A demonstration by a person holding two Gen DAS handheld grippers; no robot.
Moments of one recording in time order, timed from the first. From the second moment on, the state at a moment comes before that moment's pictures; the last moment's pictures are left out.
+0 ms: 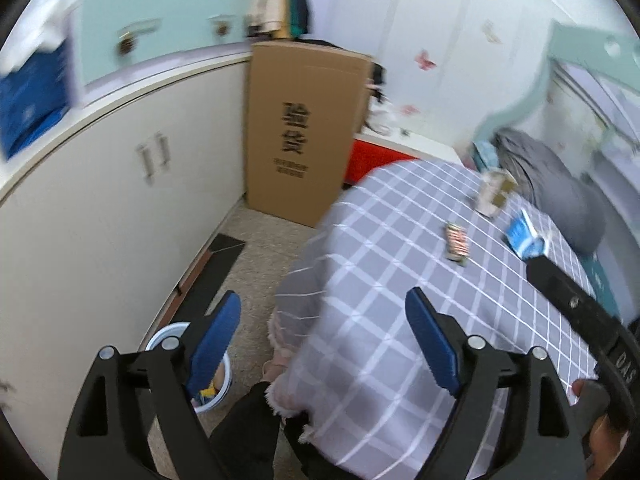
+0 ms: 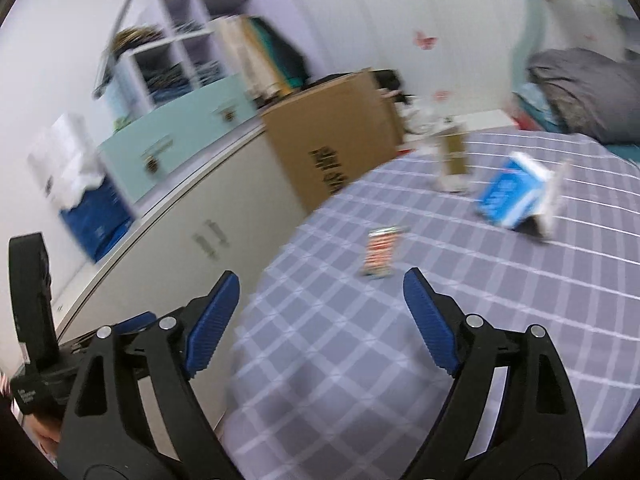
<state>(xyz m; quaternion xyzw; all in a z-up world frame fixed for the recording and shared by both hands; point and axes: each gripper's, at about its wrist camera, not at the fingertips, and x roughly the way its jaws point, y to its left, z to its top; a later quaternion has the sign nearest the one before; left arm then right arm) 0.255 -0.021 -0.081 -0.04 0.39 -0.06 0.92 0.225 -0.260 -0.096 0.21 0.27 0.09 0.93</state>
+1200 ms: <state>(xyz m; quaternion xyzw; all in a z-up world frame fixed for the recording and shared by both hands) 0.368 -0.161 -0.133 0.04 0.45 -0.13 0.88 0.325 -0.390 -0.151 0.23 0.38 -0.08 0.89</state>
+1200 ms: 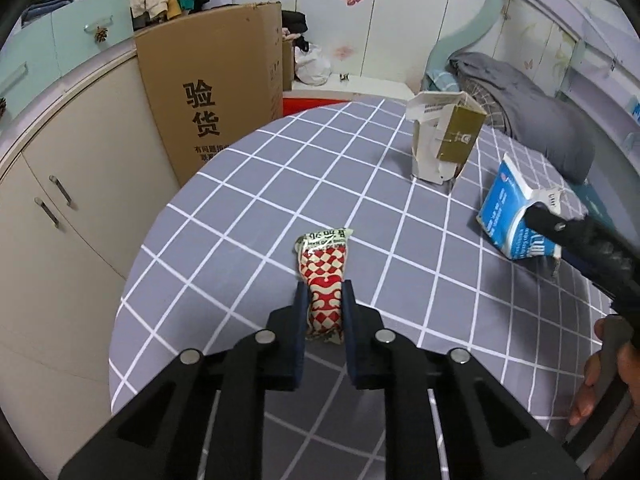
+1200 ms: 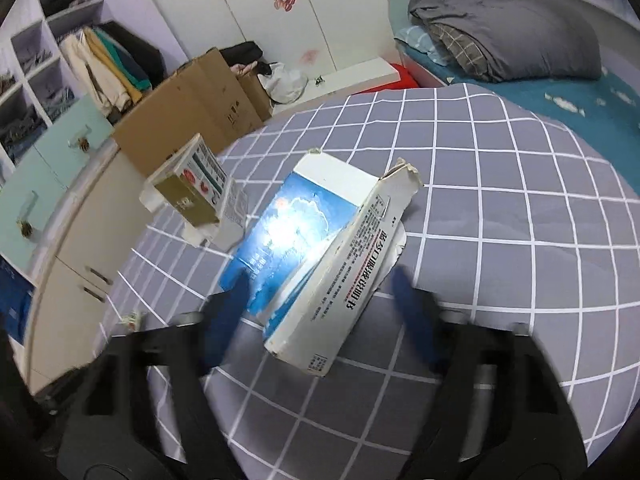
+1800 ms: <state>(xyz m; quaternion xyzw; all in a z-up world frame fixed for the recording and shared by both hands) 0.300 -0.101 -0.092 0.01 0.38 -0.15 0.91 0.259 -0.331 -0.130 0.25 0.35 0.04 0.90</state>
